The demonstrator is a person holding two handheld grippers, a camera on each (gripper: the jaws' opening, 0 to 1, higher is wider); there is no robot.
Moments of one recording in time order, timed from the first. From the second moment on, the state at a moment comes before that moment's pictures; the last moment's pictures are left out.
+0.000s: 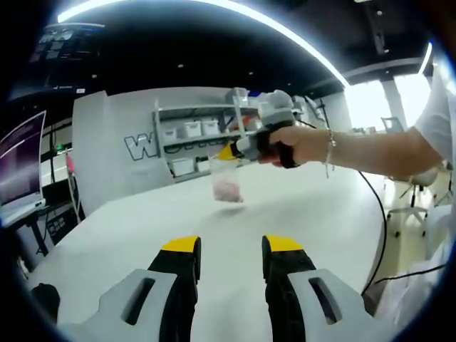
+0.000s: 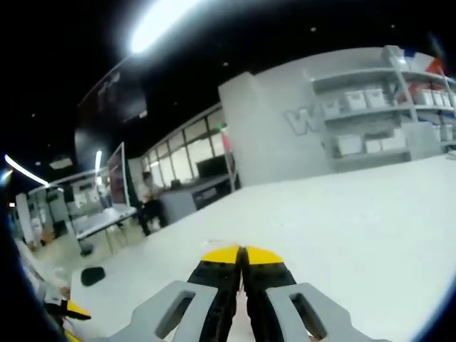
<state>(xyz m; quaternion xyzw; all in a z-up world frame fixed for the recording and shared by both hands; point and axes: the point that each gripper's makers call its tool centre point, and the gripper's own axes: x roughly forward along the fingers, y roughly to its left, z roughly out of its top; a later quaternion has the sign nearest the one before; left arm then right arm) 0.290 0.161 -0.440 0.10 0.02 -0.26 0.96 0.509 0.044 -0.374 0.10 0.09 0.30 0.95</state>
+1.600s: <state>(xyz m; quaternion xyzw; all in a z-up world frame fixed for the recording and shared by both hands) 0.297 0.167 -0.444 0.09 0.02 -0.26 0.96 0.559 0.048 -0.387 0.11 0.11 0.26 0.95</state>
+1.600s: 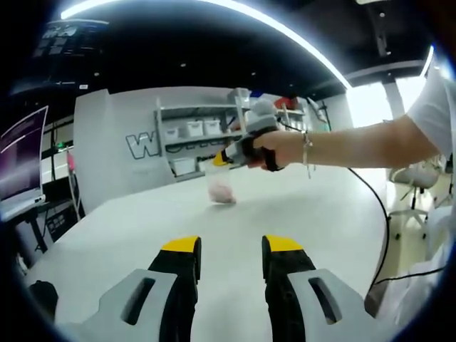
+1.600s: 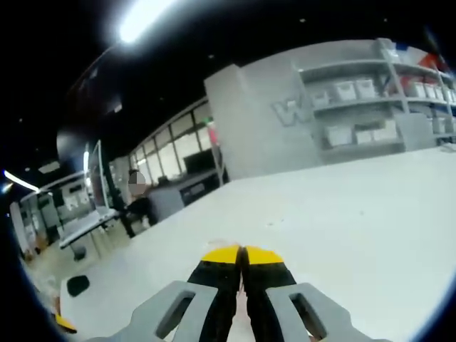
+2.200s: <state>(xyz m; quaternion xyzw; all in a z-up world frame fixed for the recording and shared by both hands) 0.301 0.170 -0.447 0.08 0.03 -0.25 0.96 0.575 0.048 -0.380 0.09 0.11 0.25 0.96</state>
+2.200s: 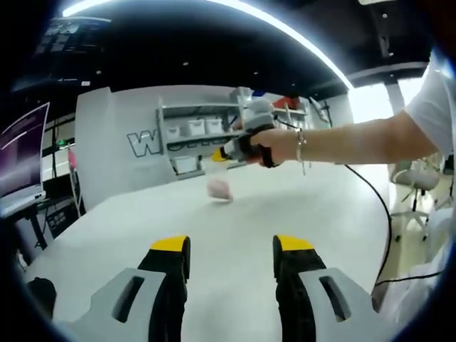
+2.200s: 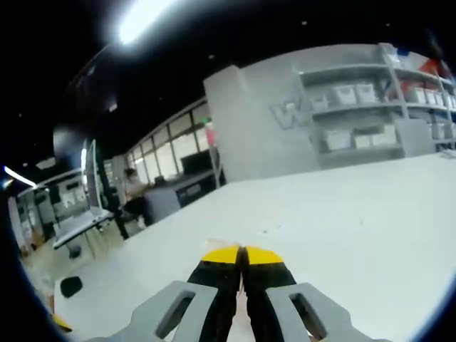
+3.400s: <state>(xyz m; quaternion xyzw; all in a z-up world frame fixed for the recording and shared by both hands) 0.300 0.183 -0.458 0.04 0.07 -0.21 0.97 0.607 0.053 -0.373 0.05 0.10 0.24 0.96</state>
